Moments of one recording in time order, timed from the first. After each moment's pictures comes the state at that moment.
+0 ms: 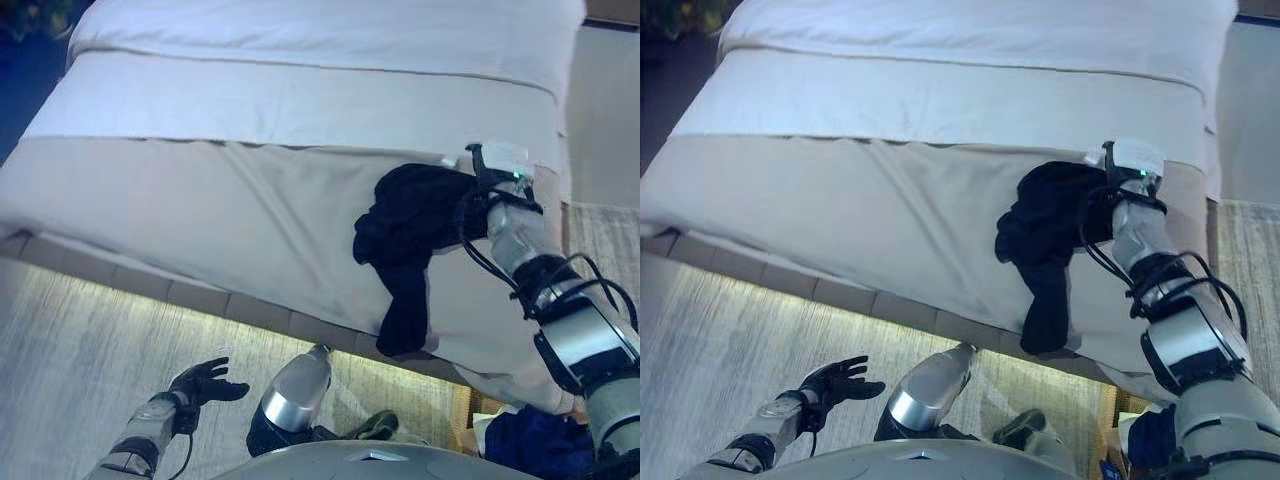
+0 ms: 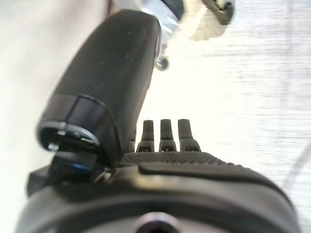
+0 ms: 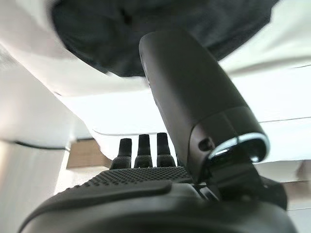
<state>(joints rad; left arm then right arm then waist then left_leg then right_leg) -0.05 0.41 -0.14 1.10 -0.24 -0.02 -0.23 -0.92 -0.63 0.50 0.91 -0.62 0.31 -0.18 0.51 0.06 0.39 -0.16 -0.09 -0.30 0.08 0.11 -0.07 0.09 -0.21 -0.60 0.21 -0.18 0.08</state>
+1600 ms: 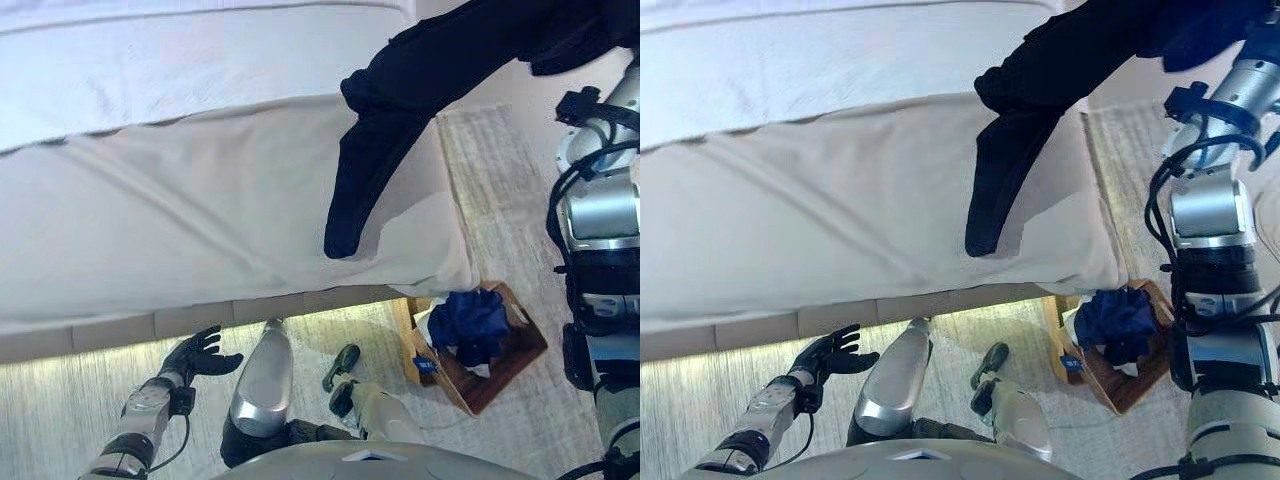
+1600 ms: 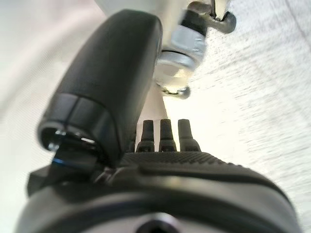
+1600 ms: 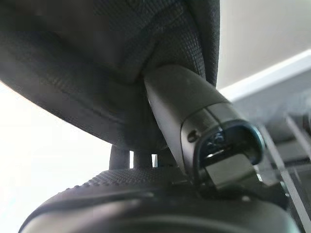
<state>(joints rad) -0.04 0.41 -0.07 0.98 -0.19 -0.07 -0.16 -0.73 -0.74 -0.04 0.06 -0.15 0.15 -0.76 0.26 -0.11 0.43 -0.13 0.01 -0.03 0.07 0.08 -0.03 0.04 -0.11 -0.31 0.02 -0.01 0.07</state>
